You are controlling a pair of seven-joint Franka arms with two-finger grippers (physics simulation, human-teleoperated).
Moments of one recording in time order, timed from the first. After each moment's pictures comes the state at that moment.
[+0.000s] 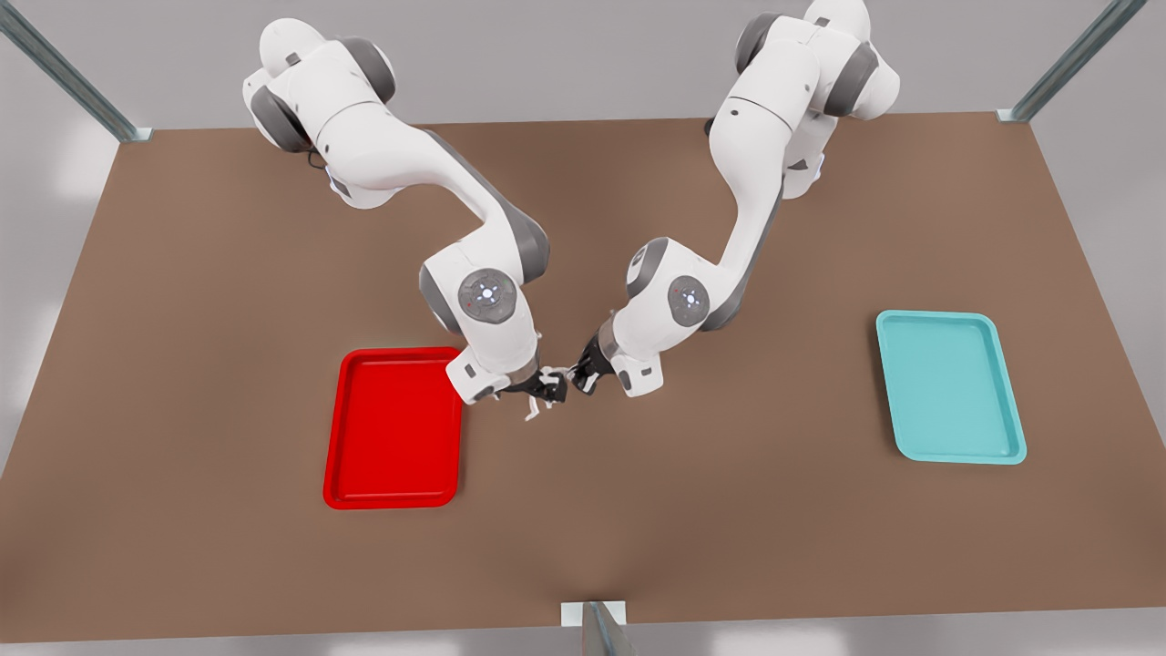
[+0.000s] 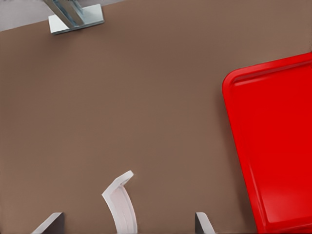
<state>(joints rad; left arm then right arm) -0.76 0.65 0.12 -1.41 -0.63 2.30 -1.50 0.51 0.70 0.13 -1.12 -0.11 1.91 0.87</state>
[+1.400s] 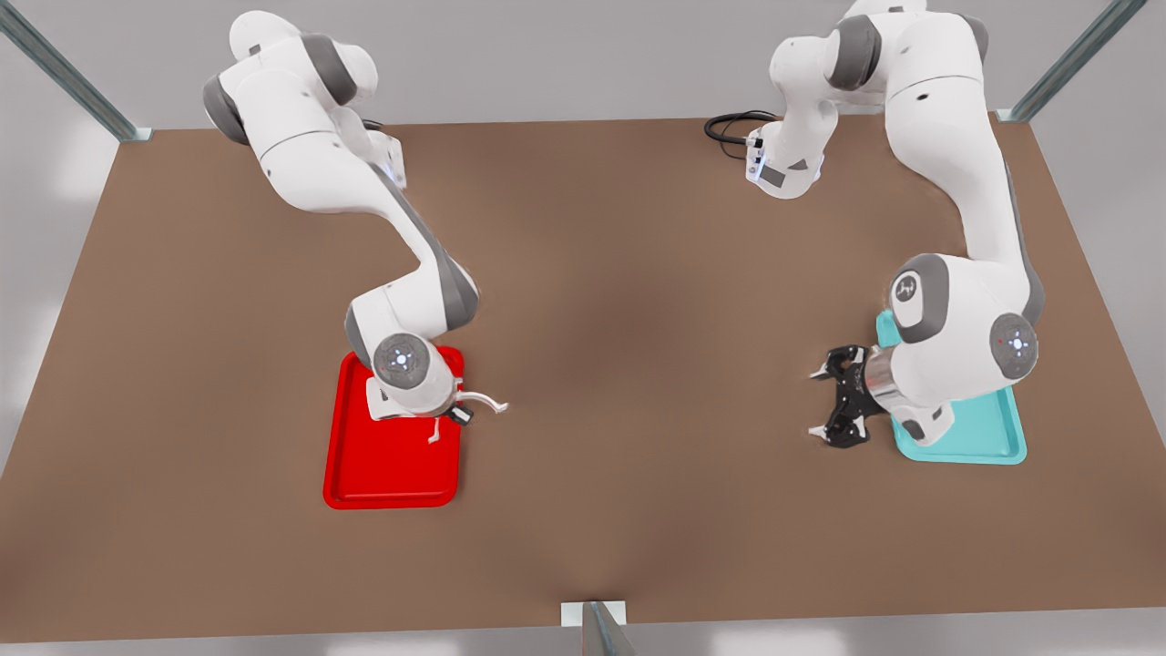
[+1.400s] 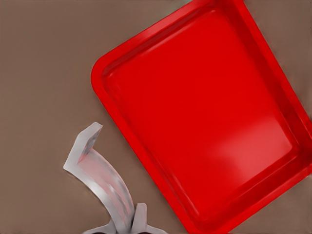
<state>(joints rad) -0.21 0.46 0.16 -1.30 -0.32 1.72 -1.34 0.22 0.61 0.21 -1.42 -0.13 1.90 1.04</state>
